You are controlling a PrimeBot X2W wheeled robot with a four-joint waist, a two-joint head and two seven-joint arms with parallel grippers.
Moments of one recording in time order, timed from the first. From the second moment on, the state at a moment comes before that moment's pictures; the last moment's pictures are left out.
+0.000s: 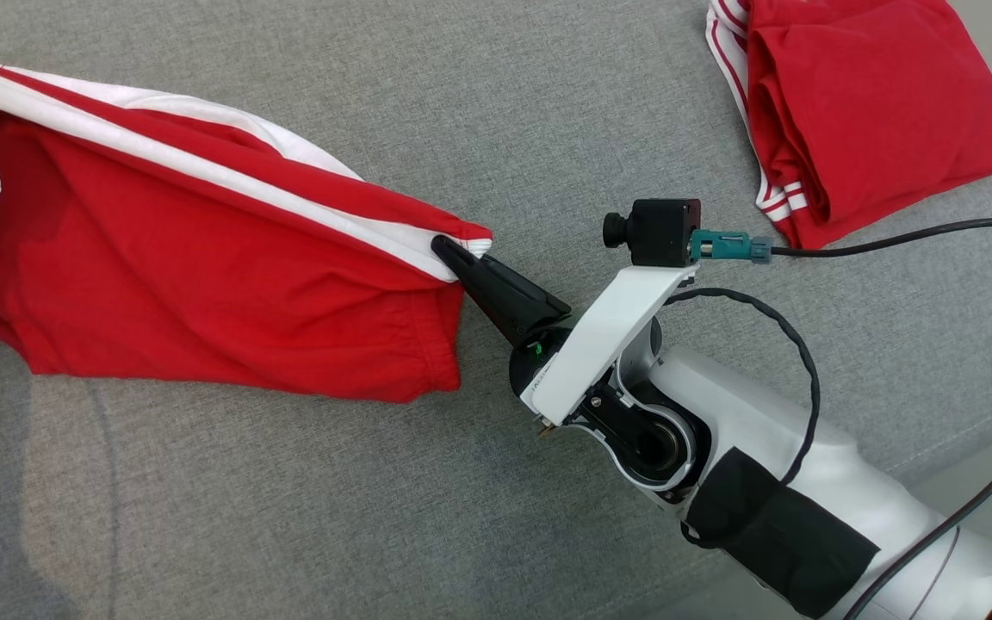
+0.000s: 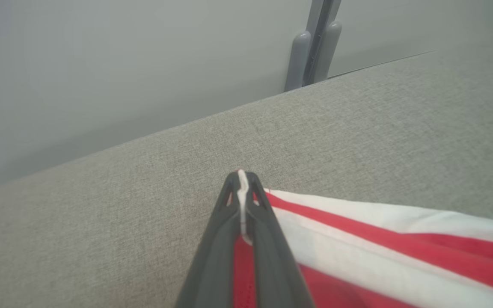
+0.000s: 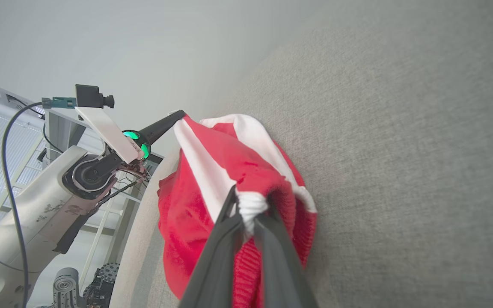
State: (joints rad) left arm -1.10 0.64 -0.73 0.75 -0.84 0.08 0.24; right arm -0.89 -0.10 1.05 0.44 1.45 0.13 -0.16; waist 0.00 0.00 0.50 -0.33
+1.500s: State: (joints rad) left arm -1.00 0.46 -0.74 0.89 -0.87 -0.01 -0.11; right arm -0.88 -0.27 1.07 0.66 1.28 0.13 -0.22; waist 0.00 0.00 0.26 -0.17
